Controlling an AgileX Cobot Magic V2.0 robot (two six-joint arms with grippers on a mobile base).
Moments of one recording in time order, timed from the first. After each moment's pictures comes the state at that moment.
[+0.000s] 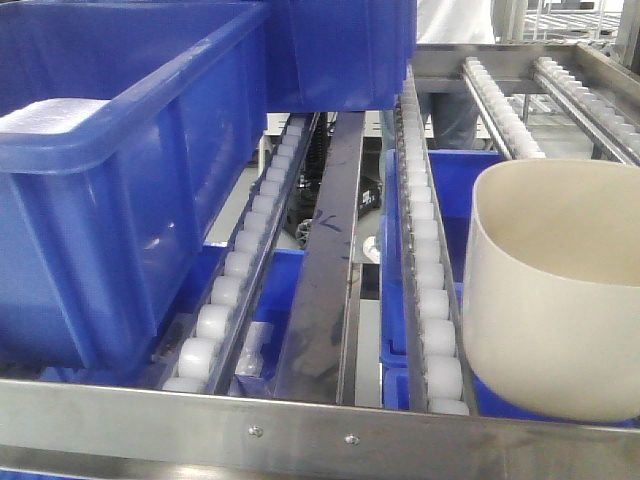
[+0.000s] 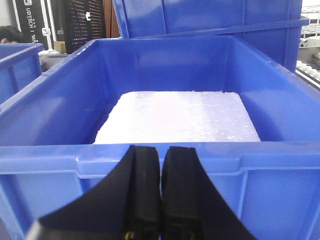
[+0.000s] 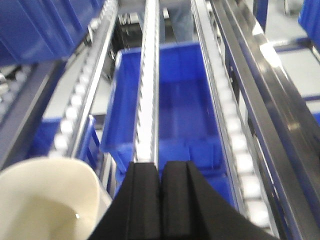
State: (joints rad) left arm -0.15 -0.01 0.01 -0.07 0.01 0.10; right arm -0.05 0.40 -0.28 -0.04 0.14 0.25
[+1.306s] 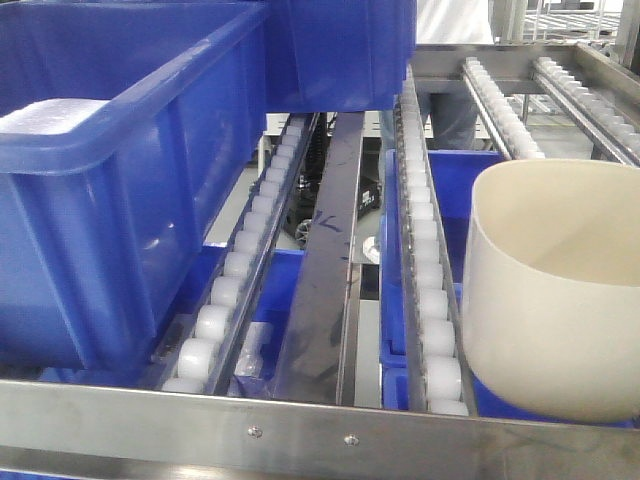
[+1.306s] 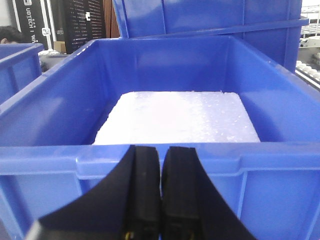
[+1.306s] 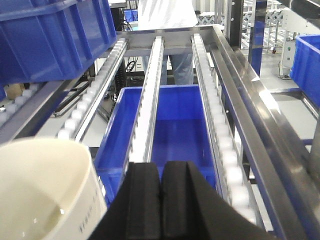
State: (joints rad) left arm -0.15 -0.01 0.01 -0.07 0.01 0.10; right arm -0.05 -0.01 0.02 -0.13 0.06 0.26
